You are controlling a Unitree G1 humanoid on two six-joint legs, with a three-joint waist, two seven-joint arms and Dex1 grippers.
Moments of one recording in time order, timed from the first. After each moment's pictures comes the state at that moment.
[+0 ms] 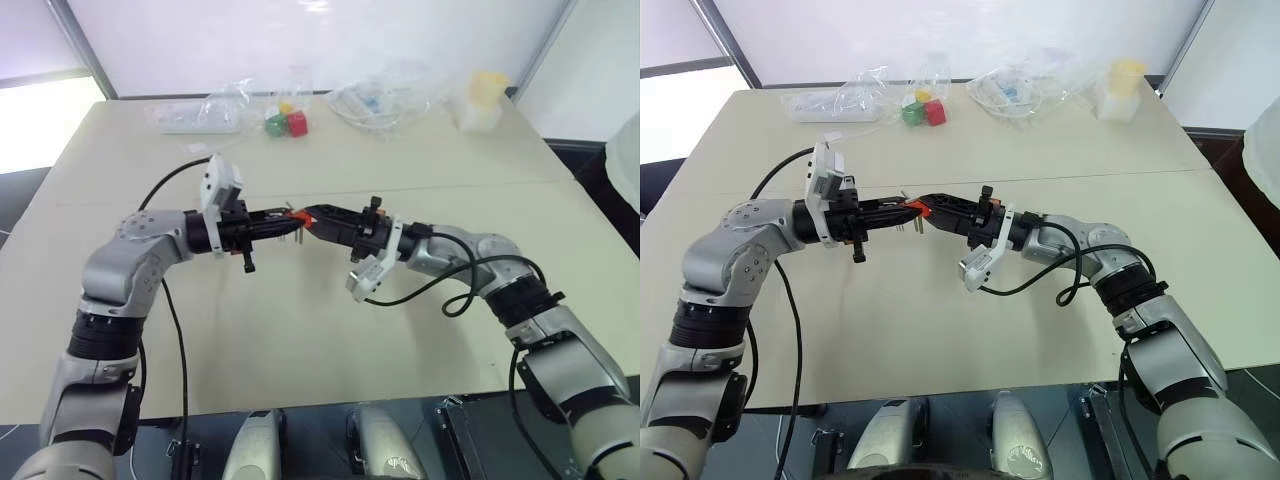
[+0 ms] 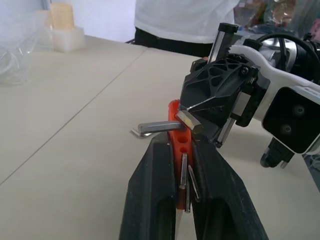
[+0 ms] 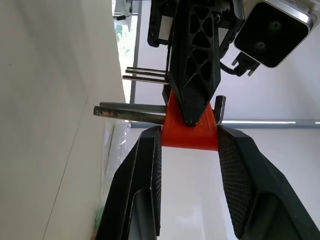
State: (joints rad) left arm -0.60 0.58 0.01 -0.07 -0.57 0.58 -1.06; right arm -0.82 -0.59 0.44 0.41 -0.88 -0.96 -0.14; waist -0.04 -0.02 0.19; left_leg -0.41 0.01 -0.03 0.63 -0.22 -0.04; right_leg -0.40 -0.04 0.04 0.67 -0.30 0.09
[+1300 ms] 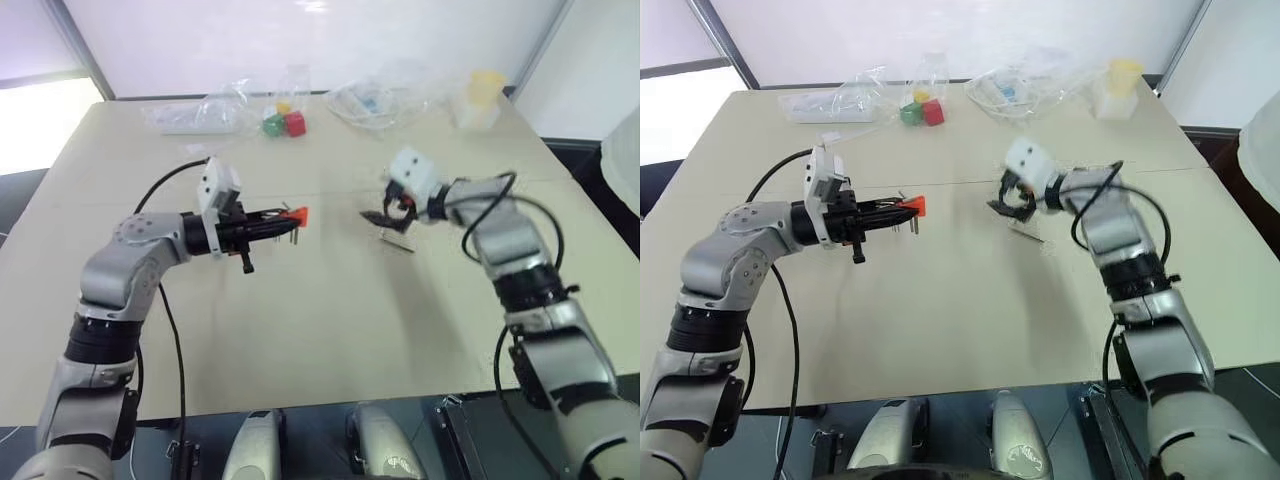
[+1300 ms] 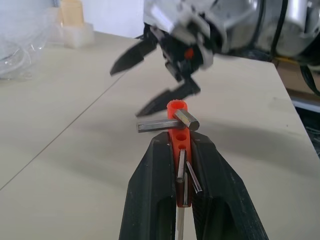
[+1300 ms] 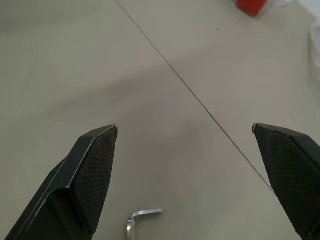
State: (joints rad) left arm -0.57 0.59 0.01 -0.08 -0.55 0.55 -1.04; right arm -0.94 -0.54 0.20 0.25 -0.03 0.64 0.89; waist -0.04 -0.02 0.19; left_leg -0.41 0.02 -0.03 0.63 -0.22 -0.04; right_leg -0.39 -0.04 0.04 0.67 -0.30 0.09
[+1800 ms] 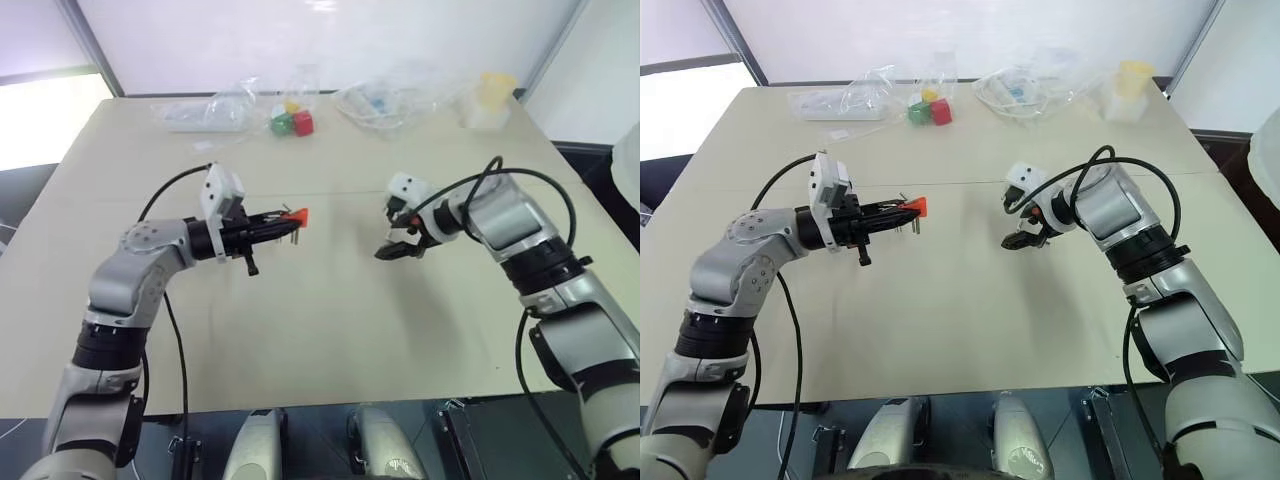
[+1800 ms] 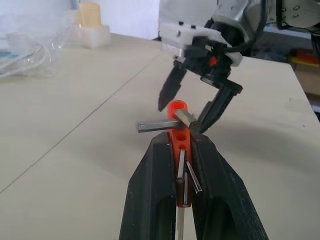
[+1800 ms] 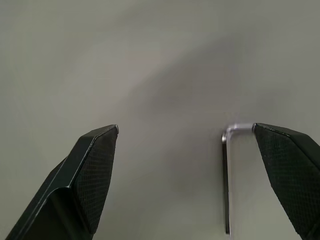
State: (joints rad) left arm -0.54 0.56 0.00 -0.09 -0.52 0.51 -1.00; right arm -1.00 -0.65 0.46 0.35 -0.01 0.90 1.14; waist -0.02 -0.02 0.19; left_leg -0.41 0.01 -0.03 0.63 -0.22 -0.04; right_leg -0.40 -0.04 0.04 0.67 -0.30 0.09
